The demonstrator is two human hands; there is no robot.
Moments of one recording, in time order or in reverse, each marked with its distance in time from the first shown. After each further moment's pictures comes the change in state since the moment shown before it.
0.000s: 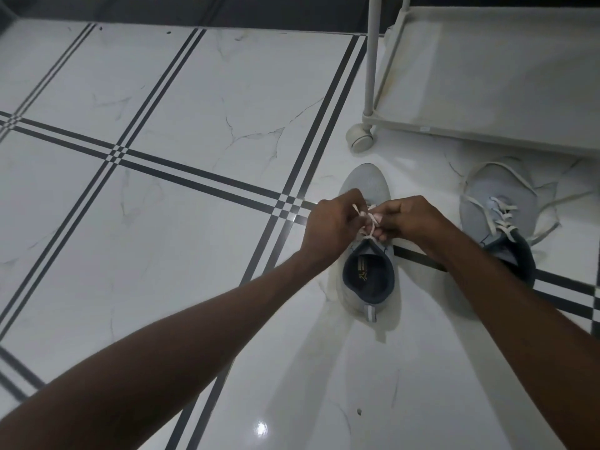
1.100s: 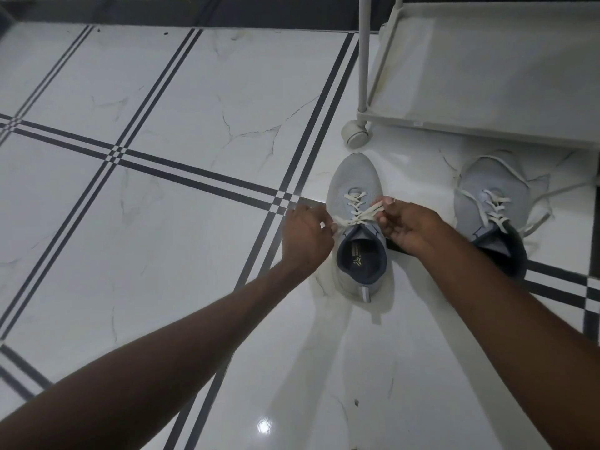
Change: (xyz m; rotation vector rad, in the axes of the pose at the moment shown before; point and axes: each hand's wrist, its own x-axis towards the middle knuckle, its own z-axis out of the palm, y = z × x) left_hand -0.031 -0.012 -0.013 0.163 0.017 -0.293; right_hand 0.010 0.011 0.011 0.787 0.263 0.346
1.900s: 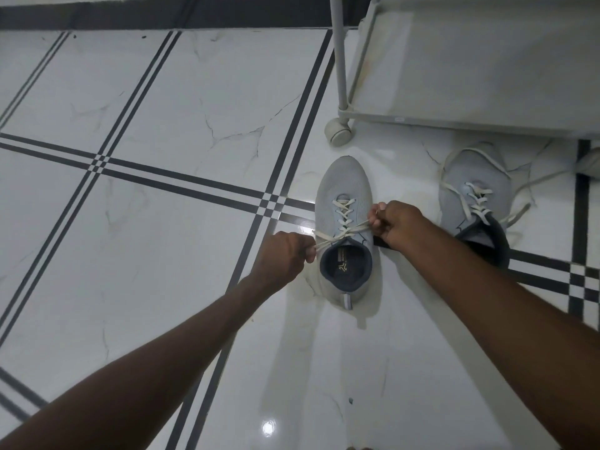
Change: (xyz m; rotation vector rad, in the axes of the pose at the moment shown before) left_hand -0.011 -0.030 -0.006 0.279 -0.284 0.261; right_hand 0.014 0.000 0.000 -0.186 0.196 0.046
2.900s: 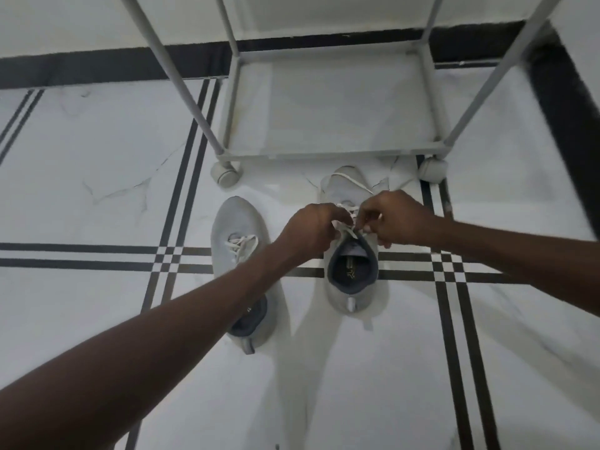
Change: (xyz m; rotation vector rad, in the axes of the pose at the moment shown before) left_hand 0.117 0.206 0.009 -0.121 -0.073 0.512; right_hand -0.051 -0.075 -0.196 -1.259 0.032 -0.739
